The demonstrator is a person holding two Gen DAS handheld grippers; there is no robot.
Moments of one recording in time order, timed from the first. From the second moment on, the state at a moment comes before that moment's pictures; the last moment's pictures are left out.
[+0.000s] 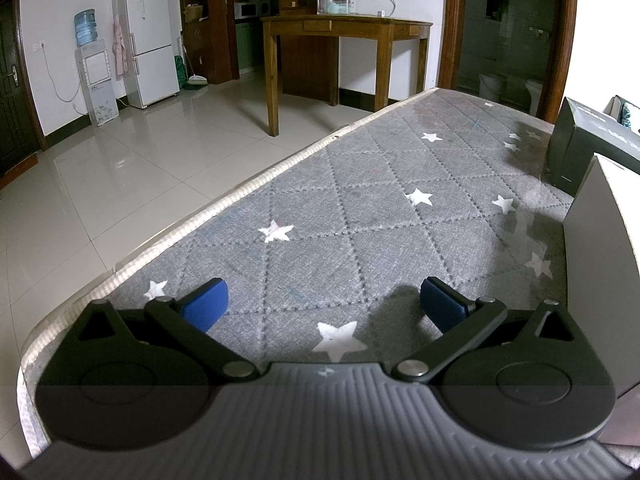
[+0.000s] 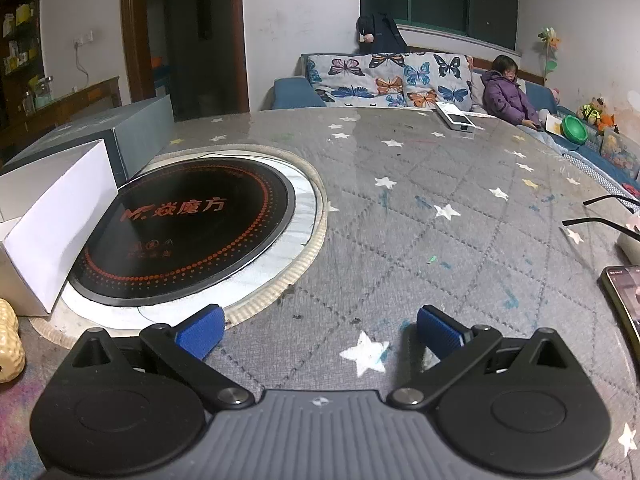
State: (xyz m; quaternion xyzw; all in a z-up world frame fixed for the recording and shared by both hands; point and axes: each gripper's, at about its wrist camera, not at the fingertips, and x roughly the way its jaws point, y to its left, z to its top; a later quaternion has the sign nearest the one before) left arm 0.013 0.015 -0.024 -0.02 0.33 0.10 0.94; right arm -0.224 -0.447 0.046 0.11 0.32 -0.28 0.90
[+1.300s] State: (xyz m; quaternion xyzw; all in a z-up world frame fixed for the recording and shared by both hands) left arm 0.004 0.012 -0.024 -0.02 0.33 0.08 0.94; right arm -0.222 -0.446 0.041 0.12 0.32 -0.30 0.89
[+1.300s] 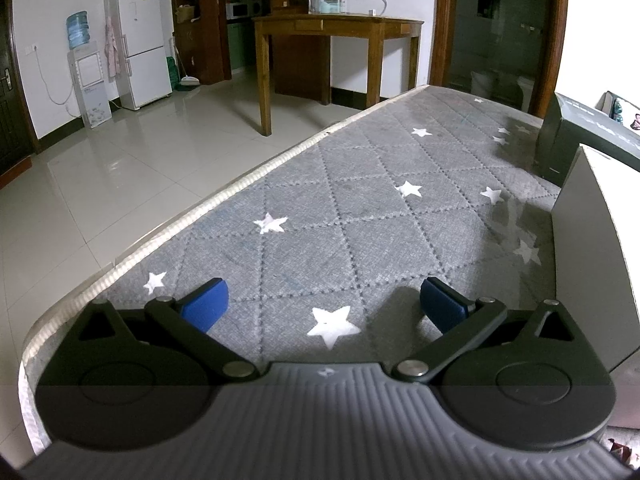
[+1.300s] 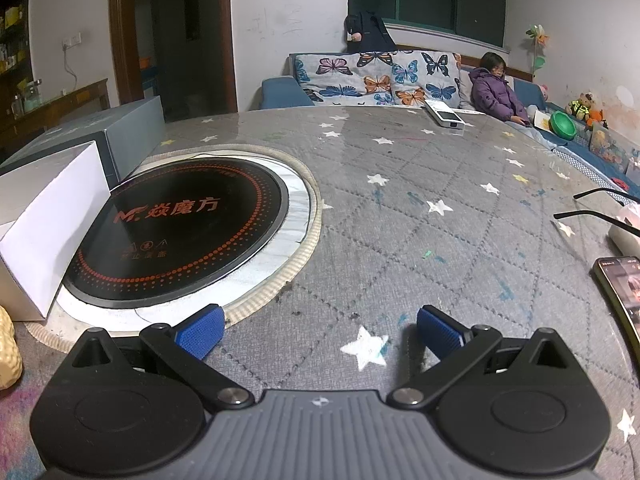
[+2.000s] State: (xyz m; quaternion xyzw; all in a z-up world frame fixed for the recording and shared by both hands) left arm 0.004 0.013 -0.024 -0.02 0.33 0.08 0.94; right arm -0.192 -0.423 0.041 0.12 0.32 -0.30 0.89
